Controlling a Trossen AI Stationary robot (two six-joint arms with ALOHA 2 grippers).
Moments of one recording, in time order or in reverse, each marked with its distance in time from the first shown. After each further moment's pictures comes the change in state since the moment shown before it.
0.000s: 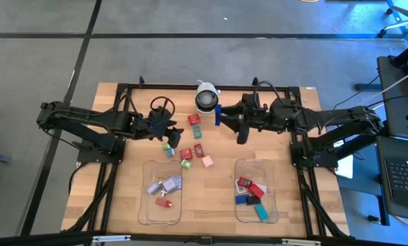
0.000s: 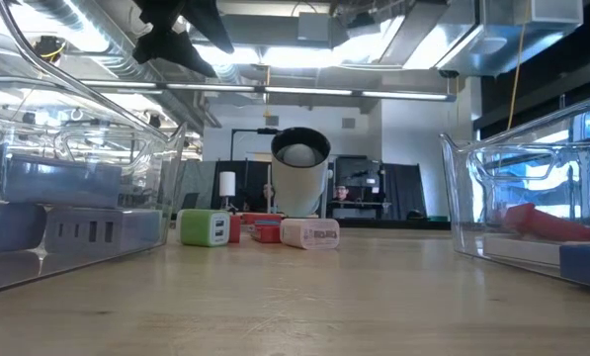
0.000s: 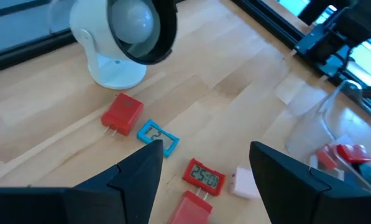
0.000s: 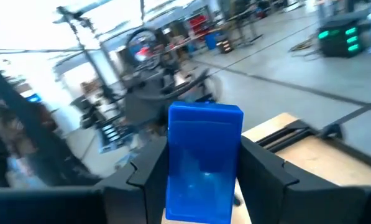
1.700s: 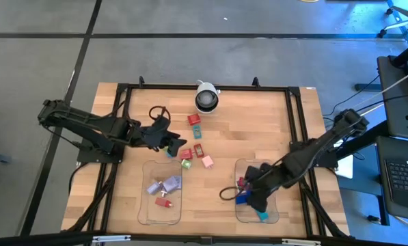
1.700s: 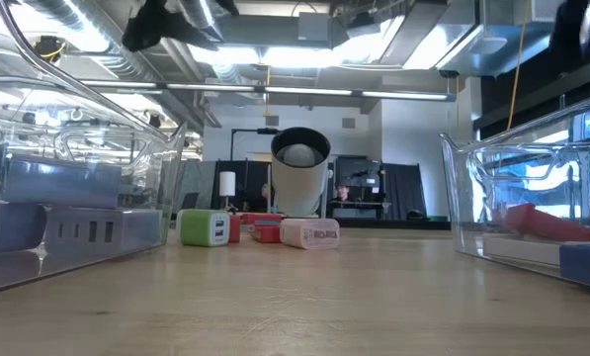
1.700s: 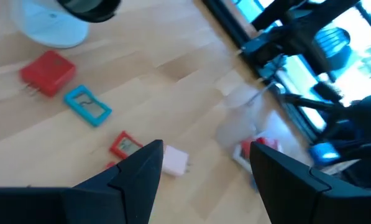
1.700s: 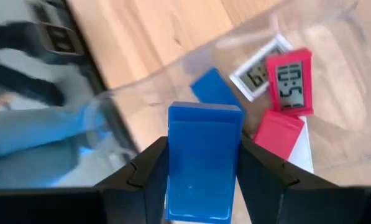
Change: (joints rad) left arm -0.135 0.000 0.000 0.091 0.037 -0.259; right arm 0.518 0.231 0.000 -0.922 -0.264 0.685
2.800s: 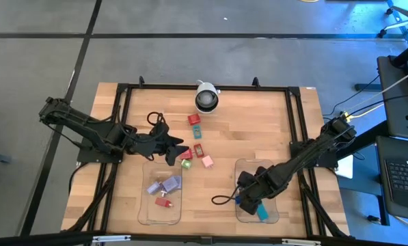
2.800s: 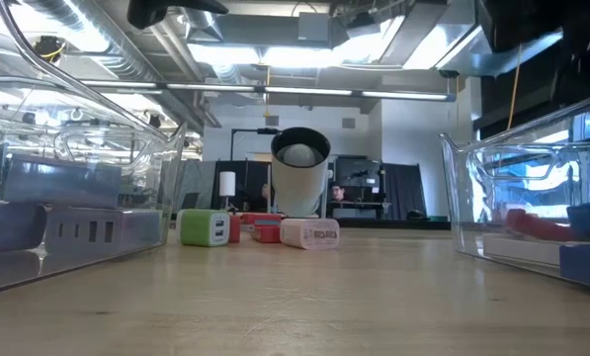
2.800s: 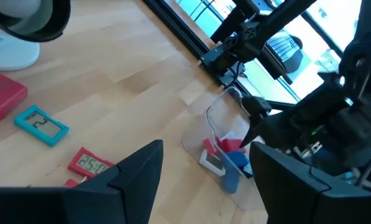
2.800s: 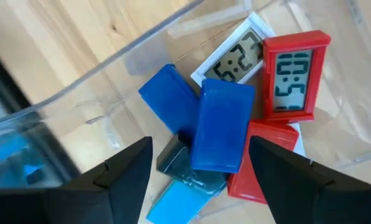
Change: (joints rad) left arm -0.115 0.000 0.000 0.139 -0.087 0.073; right arm 0.002 0.197 0.000 -0.008 0.027 0.047
